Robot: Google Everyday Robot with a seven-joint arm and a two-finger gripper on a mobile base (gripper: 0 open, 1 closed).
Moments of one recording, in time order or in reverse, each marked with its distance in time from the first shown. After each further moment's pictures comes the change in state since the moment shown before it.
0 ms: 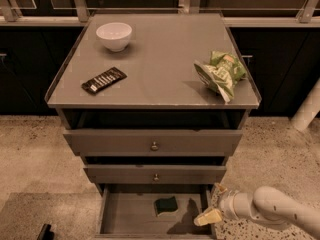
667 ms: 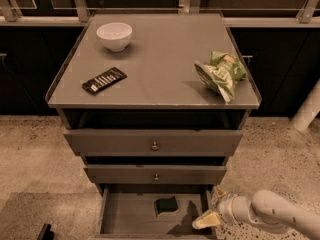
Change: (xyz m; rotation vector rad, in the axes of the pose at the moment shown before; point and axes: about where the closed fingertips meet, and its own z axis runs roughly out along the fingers) arm 0.013 0.009 0.010 -0.012 0.002 0.031
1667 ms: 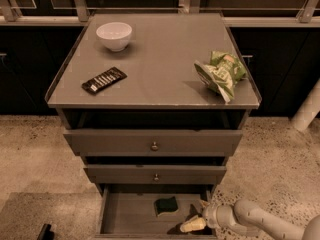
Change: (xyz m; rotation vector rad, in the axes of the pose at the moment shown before) arm 0.078 -0.017 0.133 -0.165 -0.080 0.192
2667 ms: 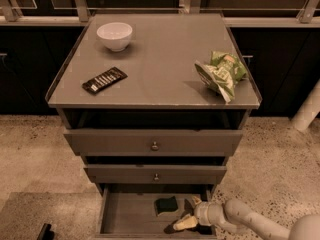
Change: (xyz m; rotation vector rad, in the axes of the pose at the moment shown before) arm 0.000 -0.012 0.048 0.007 -0.041 -0.121
